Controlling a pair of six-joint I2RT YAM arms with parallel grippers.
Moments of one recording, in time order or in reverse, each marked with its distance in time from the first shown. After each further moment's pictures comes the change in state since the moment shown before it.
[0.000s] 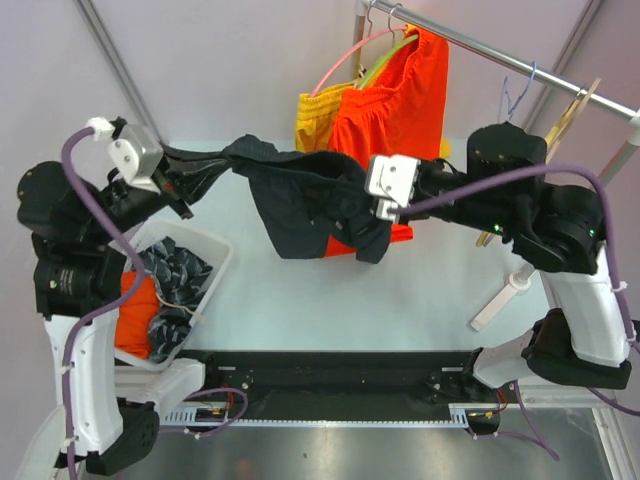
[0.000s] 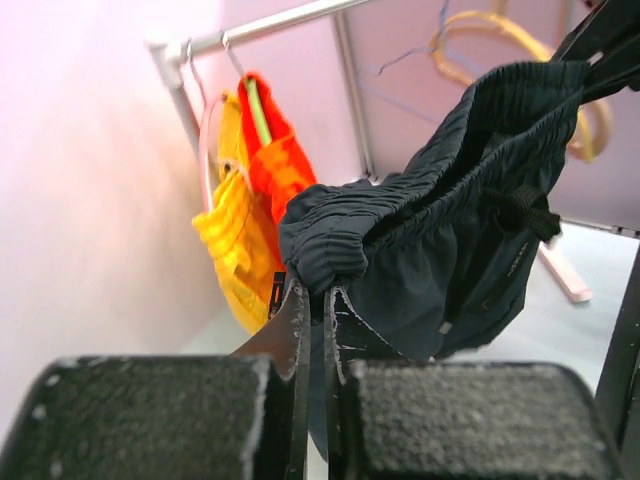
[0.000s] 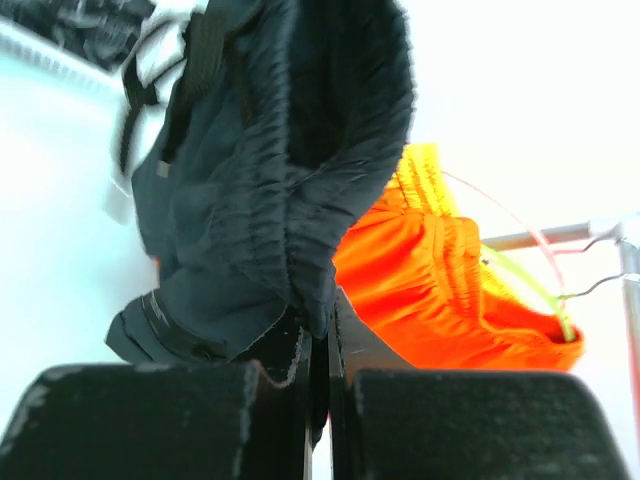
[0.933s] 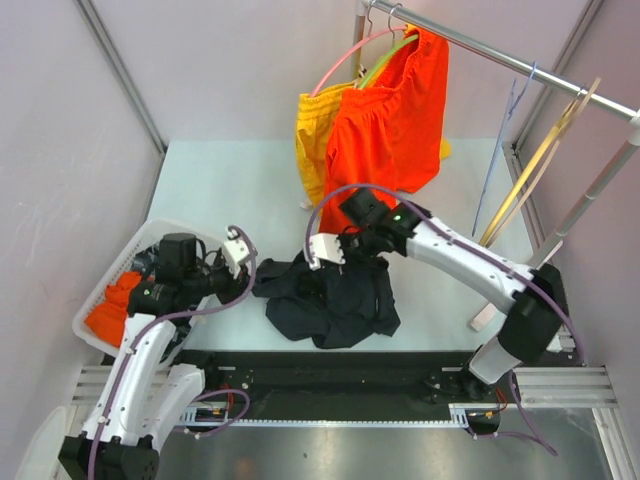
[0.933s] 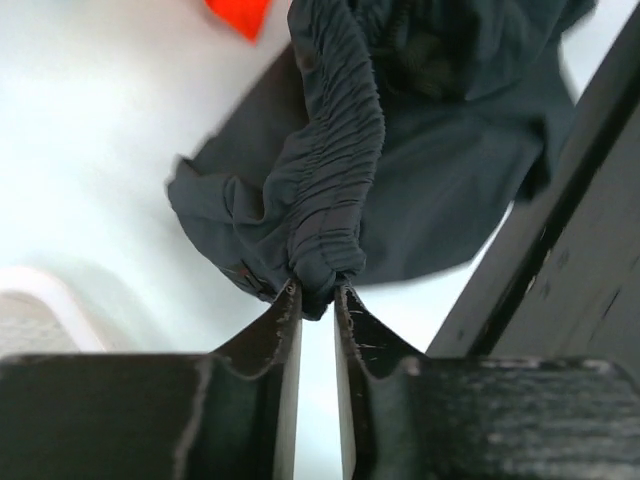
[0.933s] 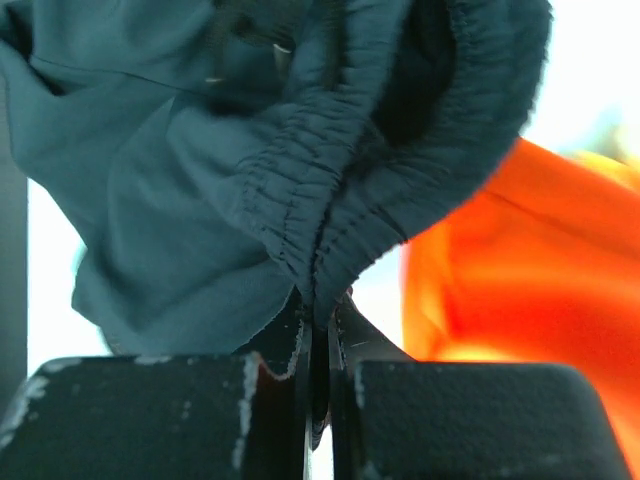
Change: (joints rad) left arm -0.005 -0.250 -0.959 -0.269 -0.139 0.437; right arm -0.124 0.139 -0.885 0.242 -0.246 -0.217
